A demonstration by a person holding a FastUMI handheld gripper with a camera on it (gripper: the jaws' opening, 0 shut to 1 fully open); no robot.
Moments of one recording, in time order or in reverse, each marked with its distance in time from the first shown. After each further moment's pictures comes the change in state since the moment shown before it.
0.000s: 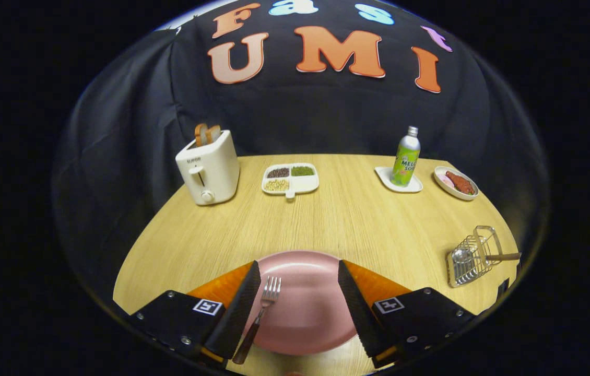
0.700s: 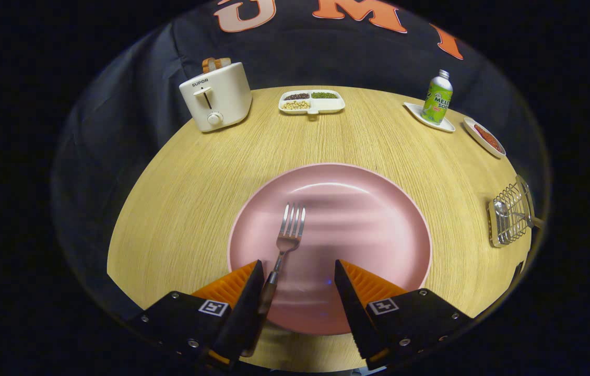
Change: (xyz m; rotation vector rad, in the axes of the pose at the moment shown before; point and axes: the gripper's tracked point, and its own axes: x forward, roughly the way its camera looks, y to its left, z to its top) arm 0.014 0.025 -0.093 -0.029 0.311 0.066
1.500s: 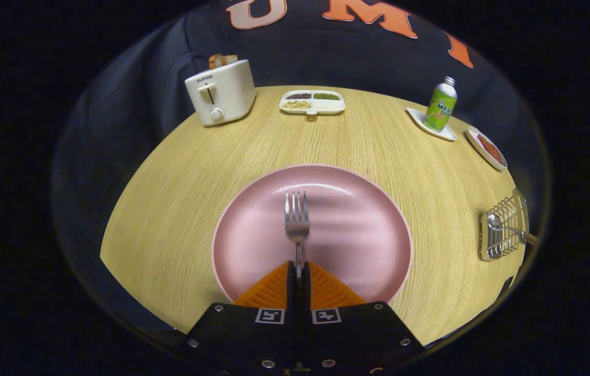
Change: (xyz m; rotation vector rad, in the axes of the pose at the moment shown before) arm -0.014 -0.029 0.018 -0.068 -0.043 -0.002
